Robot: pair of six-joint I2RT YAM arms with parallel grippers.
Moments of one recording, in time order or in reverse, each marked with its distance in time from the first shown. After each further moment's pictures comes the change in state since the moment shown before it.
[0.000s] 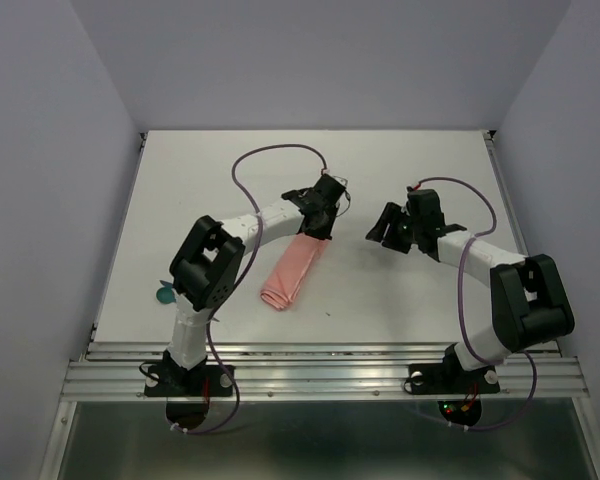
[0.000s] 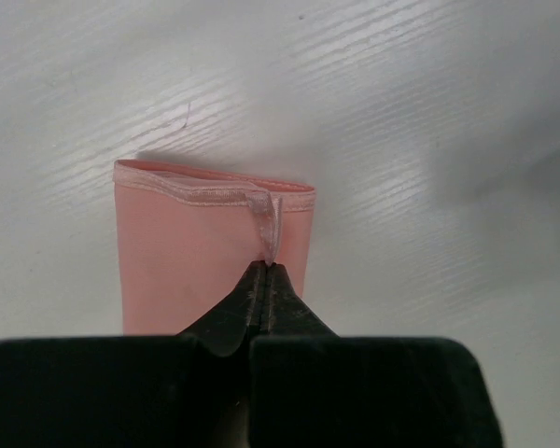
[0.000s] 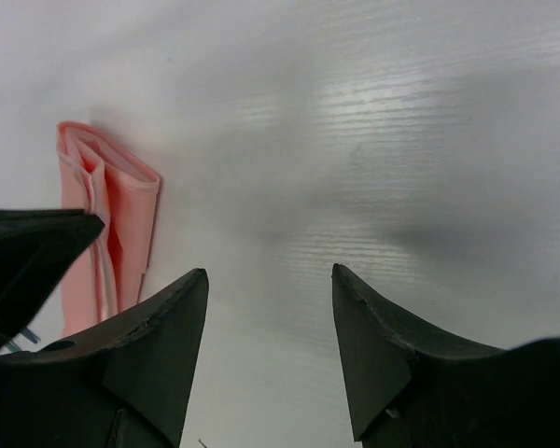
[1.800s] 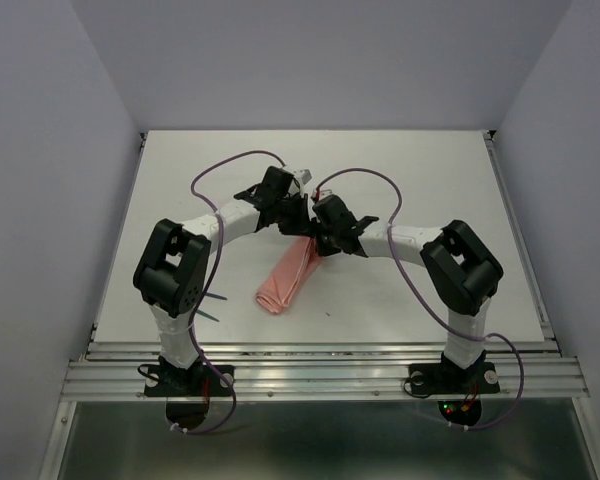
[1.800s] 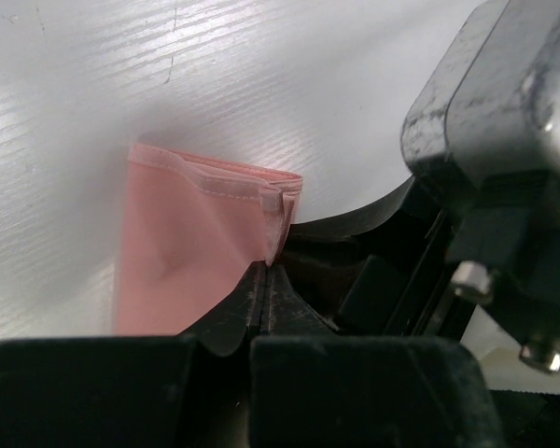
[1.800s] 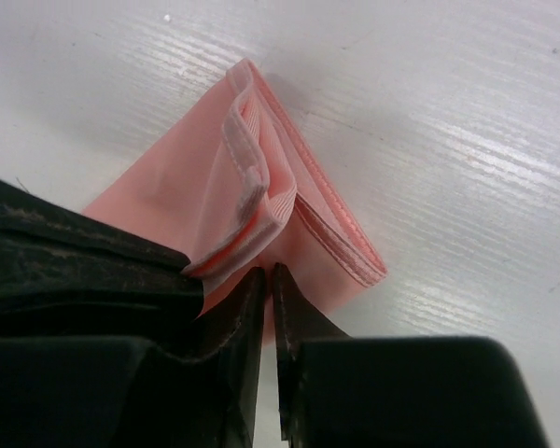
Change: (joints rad) left arm 0.260 -0.207 -0.306 0.254 0.549 -0.120; right arm 0.484 0.391 0.384 -0.084 0.348 -0.253
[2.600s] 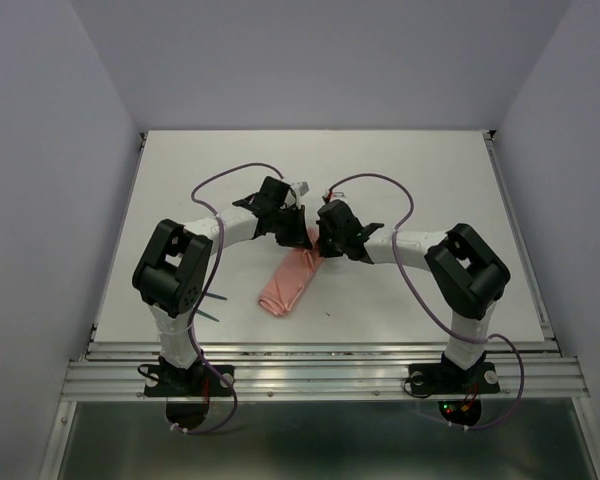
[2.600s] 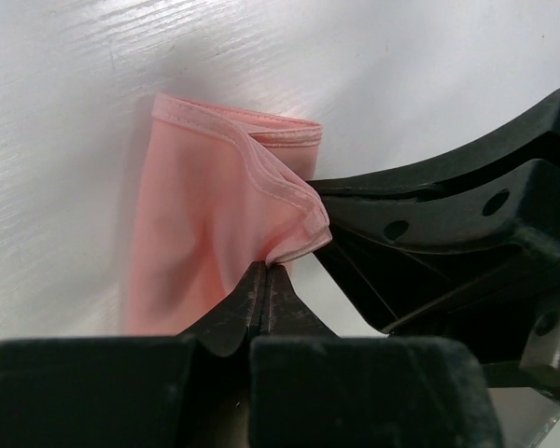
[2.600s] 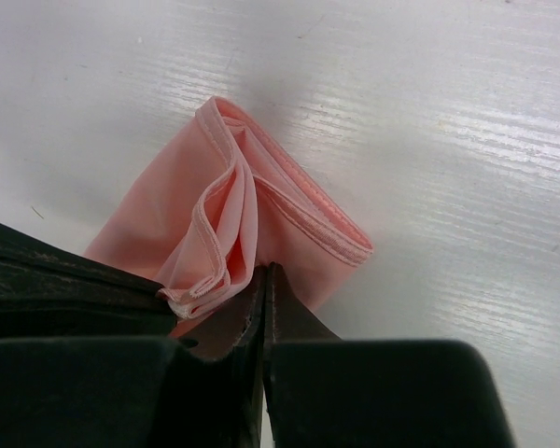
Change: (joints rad) left arm 0.009 -0.002 -0.089 0.027 0.060 -0.003; right arm 0.000 -0.041 -0.089 0.097 0.055 0.151
